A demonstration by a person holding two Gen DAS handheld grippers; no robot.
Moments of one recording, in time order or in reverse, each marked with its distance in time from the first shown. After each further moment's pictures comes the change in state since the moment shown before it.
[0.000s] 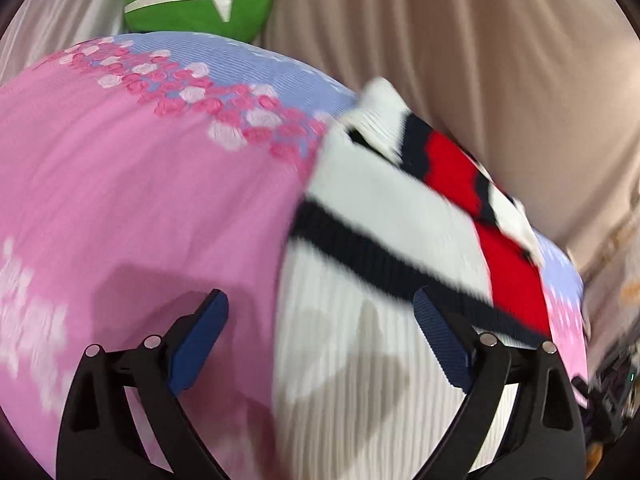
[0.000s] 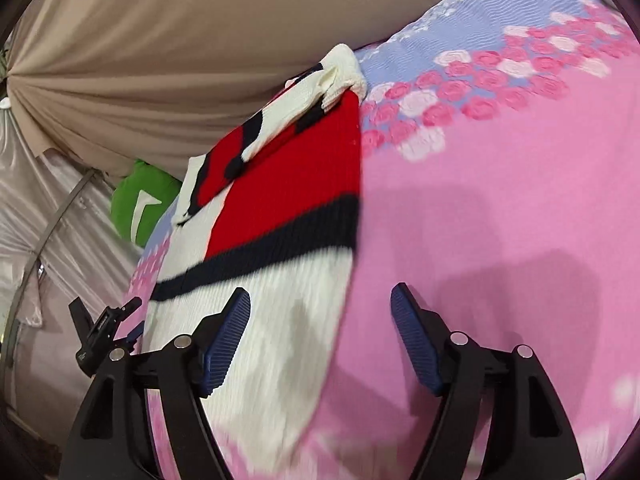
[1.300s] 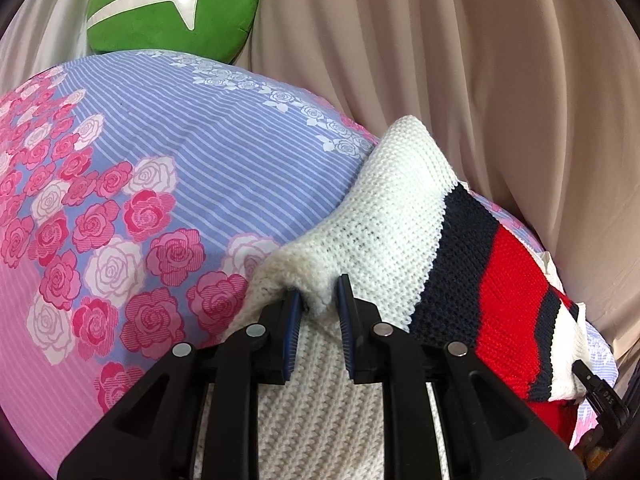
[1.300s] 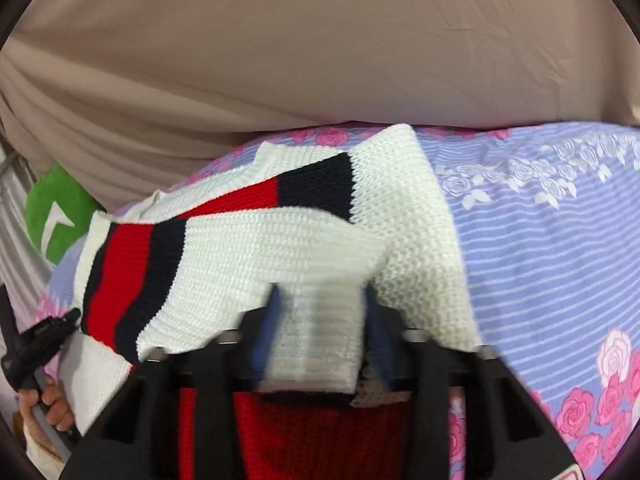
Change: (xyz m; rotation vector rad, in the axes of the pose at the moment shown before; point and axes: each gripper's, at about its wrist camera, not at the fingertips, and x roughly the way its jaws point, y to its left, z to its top) left arm 0.172 -0.054 0.144 -0.102 -0.051 0.173; right arm 0.207 0.063 0.221 -0.250 -0.041 -0.228
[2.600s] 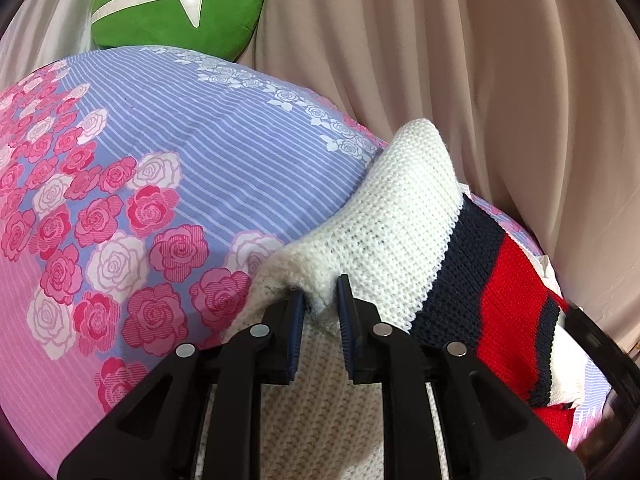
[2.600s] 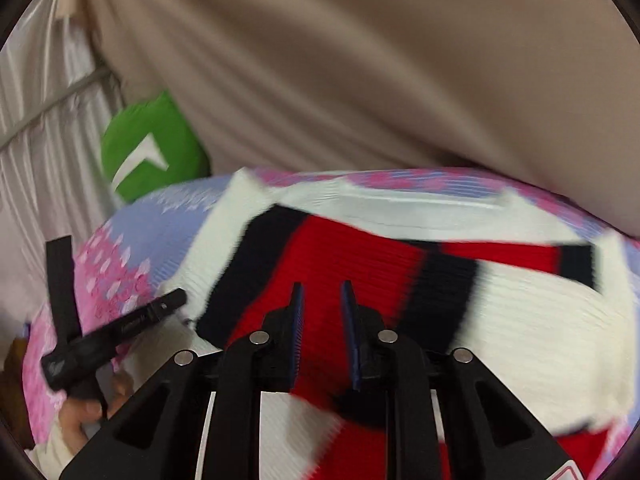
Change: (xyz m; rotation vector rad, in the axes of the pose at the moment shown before) left arm -0.008 -0.005 -0.006 -0.020 -0.003 0.000; right arm 0.050 0.215 0.004 -0.334 0.063 0.215
